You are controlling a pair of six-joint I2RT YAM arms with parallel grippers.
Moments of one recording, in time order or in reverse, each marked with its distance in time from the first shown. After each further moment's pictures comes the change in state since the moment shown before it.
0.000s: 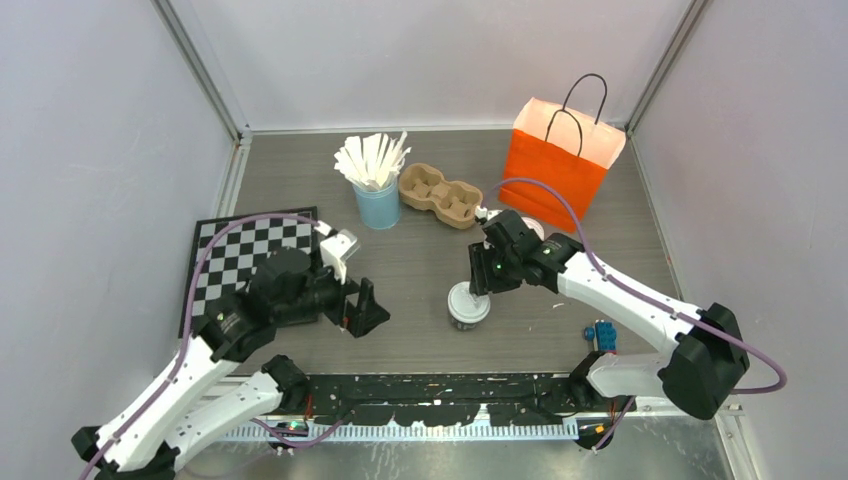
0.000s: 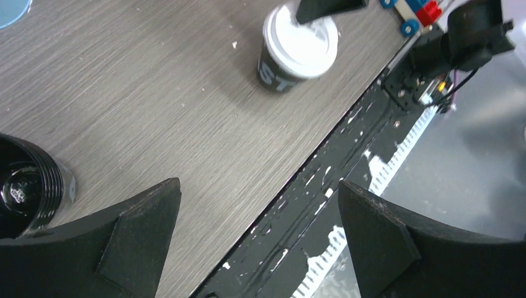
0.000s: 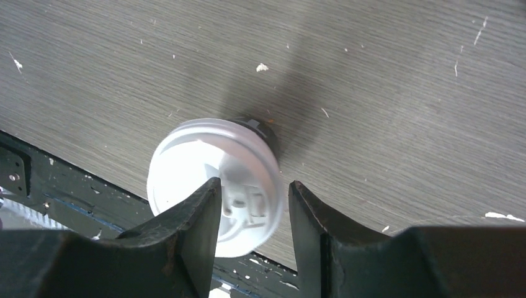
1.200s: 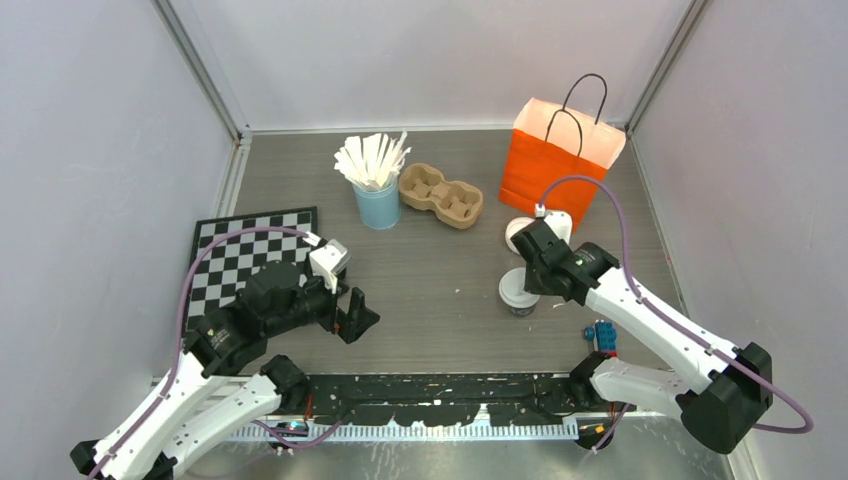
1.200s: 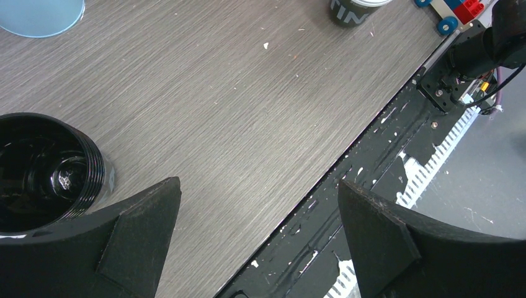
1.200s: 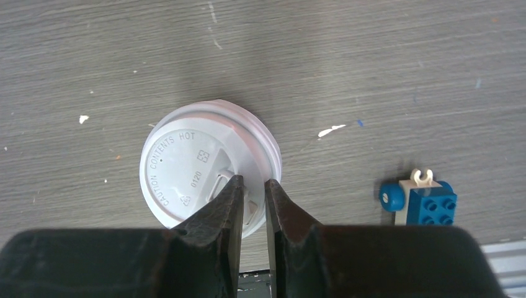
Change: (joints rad) left arm 0.000 -0.146 -0.101 -0.010 -0.074 0.082; right arm -0.070 -0.148 -0.031 -0.242 0.435 0.183
